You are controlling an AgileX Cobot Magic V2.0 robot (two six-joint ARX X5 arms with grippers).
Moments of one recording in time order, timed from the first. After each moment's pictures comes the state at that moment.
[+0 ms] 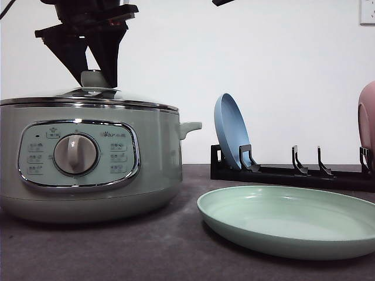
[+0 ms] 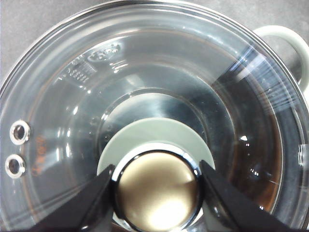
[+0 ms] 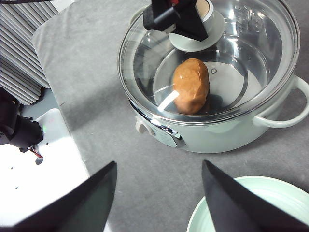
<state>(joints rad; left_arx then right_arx) -0.45 1.70 1.71 -1.14 0.01 0.03 0.66 1.27 1.32 -0.80 -0.46 0.01</state>
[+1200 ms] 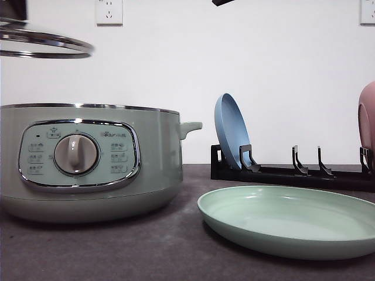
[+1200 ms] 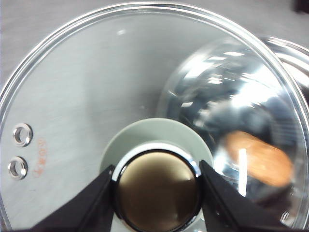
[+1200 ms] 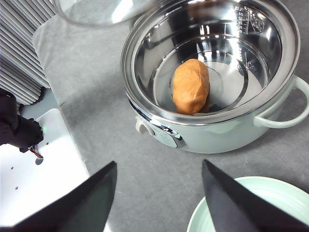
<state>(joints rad) -0.13 1.43 1.74 -1.26 -0.06 0.04 0.66 1.27 1.32 -0.80 -0.46 0.01</state>
